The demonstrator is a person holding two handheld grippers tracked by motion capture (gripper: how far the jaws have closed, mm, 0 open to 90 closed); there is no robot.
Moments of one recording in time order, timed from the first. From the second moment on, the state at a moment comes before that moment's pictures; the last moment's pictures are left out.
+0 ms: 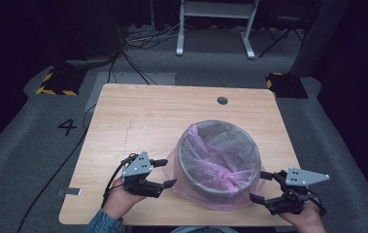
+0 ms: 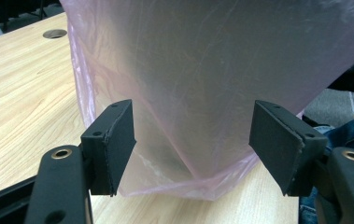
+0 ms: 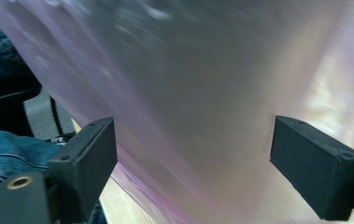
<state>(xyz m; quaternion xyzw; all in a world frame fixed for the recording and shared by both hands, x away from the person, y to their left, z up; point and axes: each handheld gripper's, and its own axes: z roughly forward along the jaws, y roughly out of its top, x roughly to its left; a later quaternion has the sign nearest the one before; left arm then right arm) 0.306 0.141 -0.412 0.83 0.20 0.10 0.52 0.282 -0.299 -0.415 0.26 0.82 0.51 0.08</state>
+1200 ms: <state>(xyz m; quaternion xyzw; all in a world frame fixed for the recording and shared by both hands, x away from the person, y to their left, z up) 0.338 0.129 -0.395 0.82 0.16 0.10 0.54 0.312 -0.310 -0.396 0.26 0.80 0.52 0.12</state>
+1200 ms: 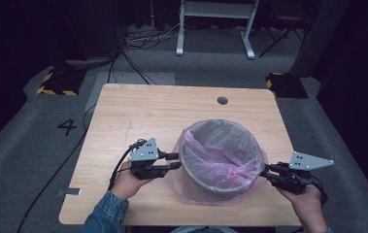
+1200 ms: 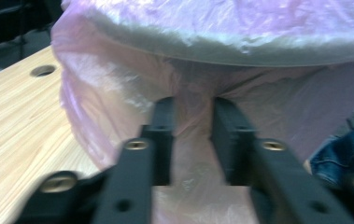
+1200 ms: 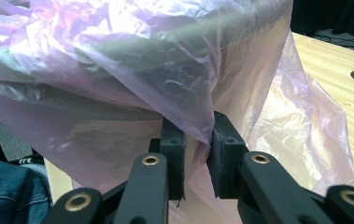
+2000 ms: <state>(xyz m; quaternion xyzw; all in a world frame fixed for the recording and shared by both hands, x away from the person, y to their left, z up) 0.339 0.144 -0.414 0.84 0.21 0.14 0.49 0.325 -0.317 -0.415 0.29 0.81 0.49 0.10</state>
